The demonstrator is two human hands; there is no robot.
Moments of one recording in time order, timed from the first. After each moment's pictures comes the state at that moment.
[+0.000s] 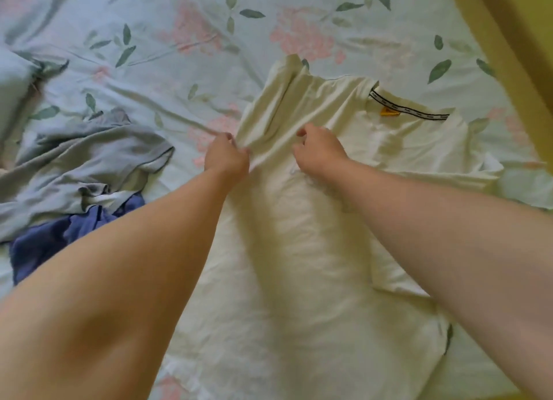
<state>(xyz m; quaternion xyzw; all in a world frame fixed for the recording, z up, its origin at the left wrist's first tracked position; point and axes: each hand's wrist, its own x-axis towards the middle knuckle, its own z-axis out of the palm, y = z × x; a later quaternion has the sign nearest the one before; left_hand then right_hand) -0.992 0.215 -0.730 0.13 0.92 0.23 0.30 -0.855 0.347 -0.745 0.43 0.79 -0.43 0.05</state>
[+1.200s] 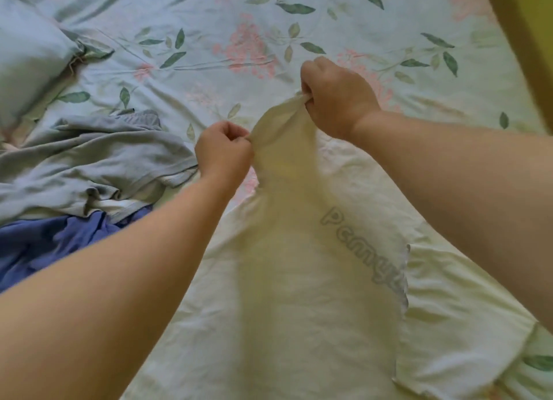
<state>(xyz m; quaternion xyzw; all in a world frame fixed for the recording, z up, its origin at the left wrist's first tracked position) -1.063 0.216 -0.721 0.06 0.86 0.48 0.13 -0.993 0.421 -0.691 0.11 0.98 -0.13 -0.13</state>
